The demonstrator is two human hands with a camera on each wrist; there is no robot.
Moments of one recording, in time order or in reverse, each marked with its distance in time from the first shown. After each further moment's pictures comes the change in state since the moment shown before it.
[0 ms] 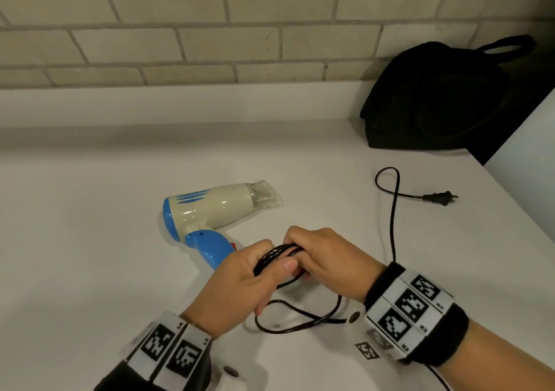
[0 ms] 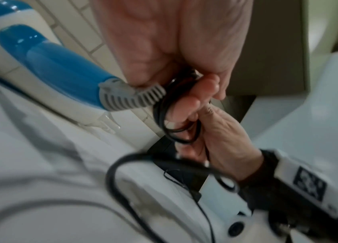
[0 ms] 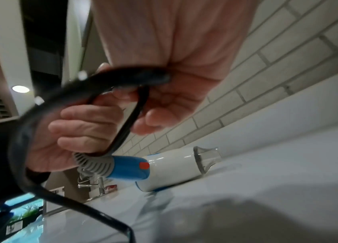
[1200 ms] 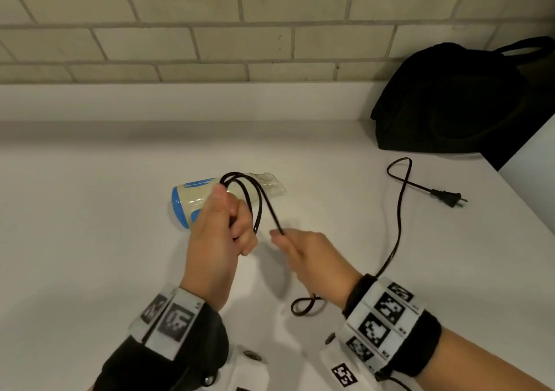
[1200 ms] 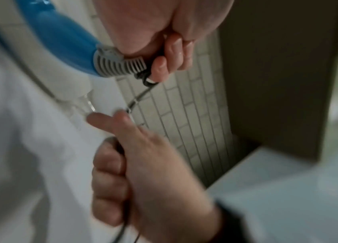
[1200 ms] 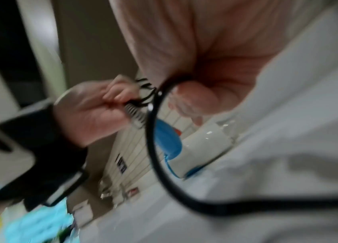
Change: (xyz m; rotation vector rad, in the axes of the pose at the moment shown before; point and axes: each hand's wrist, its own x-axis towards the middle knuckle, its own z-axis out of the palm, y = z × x) left_hand 0.015 0.025 -0.008 -0.534 0.440 0.051; right_hand 0.014 -0.004 0.029 0.220 0.115 0.264
